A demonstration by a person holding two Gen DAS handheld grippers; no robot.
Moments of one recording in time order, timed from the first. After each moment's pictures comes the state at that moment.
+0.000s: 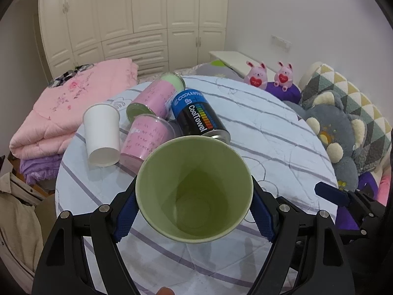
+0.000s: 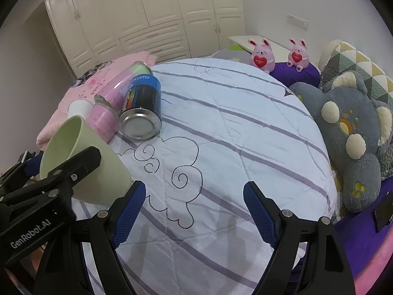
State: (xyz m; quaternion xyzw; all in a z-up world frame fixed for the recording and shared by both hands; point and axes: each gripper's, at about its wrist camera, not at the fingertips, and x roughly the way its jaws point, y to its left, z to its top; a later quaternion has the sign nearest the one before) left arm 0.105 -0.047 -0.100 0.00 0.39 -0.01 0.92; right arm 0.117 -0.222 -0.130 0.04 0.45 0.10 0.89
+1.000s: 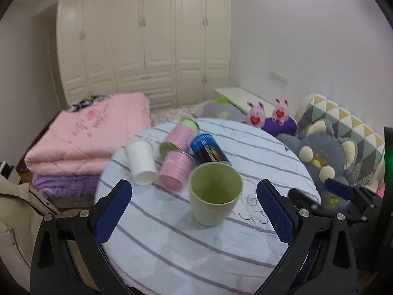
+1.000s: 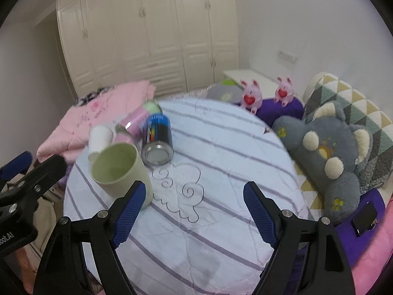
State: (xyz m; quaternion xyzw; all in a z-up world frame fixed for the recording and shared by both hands) left arm 0.014 -0.018 -0.019 0.00 0.28 0.00 0.96; right arm 0.053 -0.215 -0.060 0.02 0.35 0.07 0.93
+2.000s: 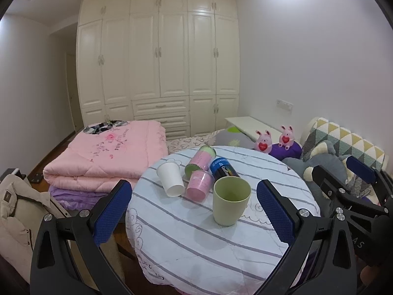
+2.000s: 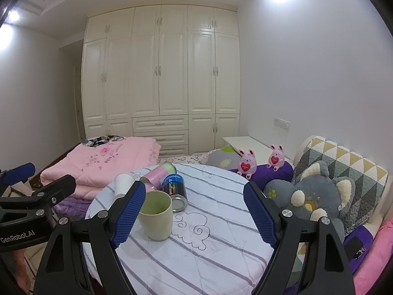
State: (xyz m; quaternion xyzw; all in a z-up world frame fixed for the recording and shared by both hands) left arm -0.069 0.006 0.018 0.00 0.20 0.04 0.98; right arm -0.034 -0.188 -0.006 -0.02 0.16 0.07 0.98
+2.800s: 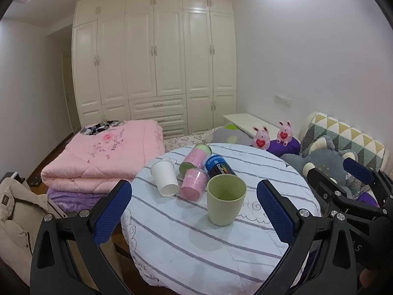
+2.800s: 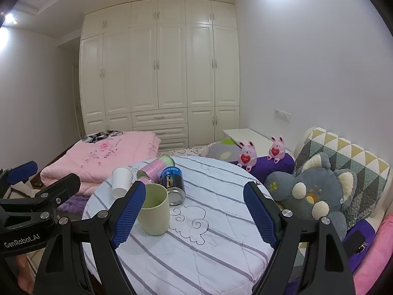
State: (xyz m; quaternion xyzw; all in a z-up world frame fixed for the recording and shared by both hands) left arm -0.059 -0.007 0.010 0.01 0.20 0.03 0.98; right arm -0.026 -0.195 -0.015 -0.01 0.18 0.07 0.98
